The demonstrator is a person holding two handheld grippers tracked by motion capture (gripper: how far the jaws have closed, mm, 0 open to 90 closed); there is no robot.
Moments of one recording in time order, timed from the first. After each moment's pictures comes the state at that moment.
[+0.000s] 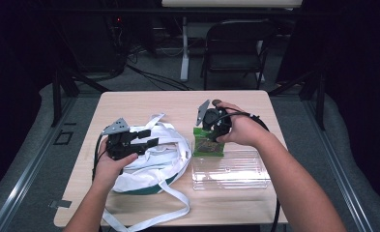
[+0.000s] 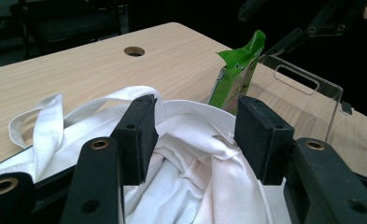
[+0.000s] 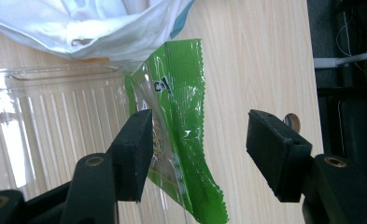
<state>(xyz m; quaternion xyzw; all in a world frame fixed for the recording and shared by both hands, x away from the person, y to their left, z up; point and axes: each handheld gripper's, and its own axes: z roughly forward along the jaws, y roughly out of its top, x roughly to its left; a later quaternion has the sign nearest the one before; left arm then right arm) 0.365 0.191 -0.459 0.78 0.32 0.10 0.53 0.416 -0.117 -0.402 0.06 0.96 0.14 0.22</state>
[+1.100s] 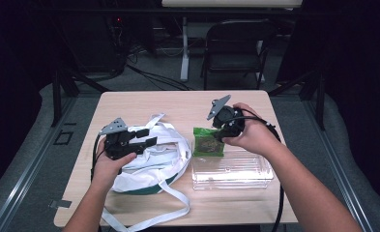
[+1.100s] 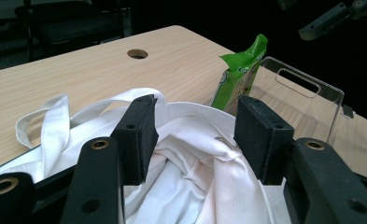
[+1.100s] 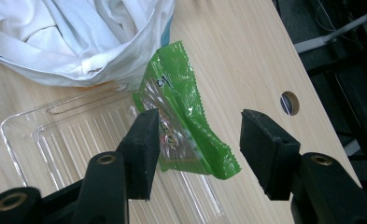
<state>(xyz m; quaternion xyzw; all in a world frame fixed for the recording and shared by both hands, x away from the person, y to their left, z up) 0.365 0.195 -0.458 0.77 0.32 0.11 0.54 0.387 -0.144 -0.380 0.18 0.93 0.21 0.23</state>
